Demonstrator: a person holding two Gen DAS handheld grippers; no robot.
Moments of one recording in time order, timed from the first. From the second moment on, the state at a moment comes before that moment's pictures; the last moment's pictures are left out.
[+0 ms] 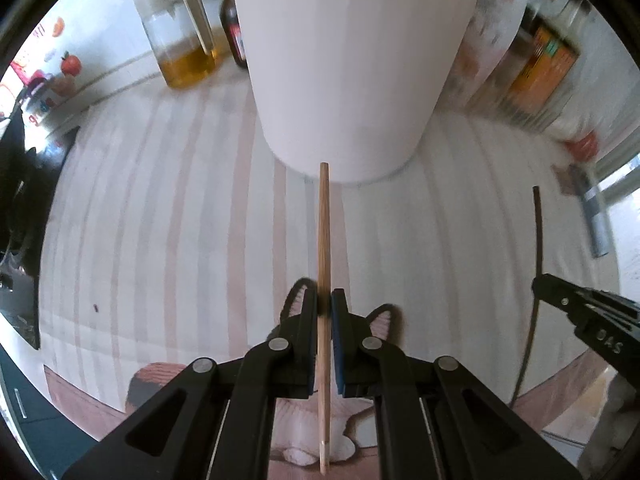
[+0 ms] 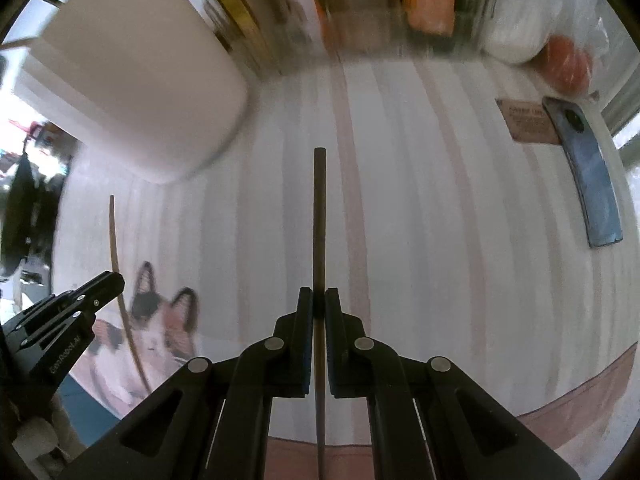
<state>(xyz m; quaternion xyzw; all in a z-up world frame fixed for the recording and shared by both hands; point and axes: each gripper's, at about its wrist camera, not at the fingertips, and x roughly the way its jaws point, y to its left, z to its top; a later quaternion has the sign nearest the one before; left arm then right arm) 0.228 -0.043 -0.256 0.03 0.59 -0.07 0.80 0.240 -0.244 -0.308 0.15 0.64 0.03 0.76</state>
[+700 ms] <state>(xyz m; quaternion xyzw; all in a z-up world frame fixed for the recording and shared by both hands) 0.233 -0.040 -0.125 0.01 0.47 -0.10 0.88 0.250 -0.245 -0.192 0.17 0.50 0.06 0.85</state>
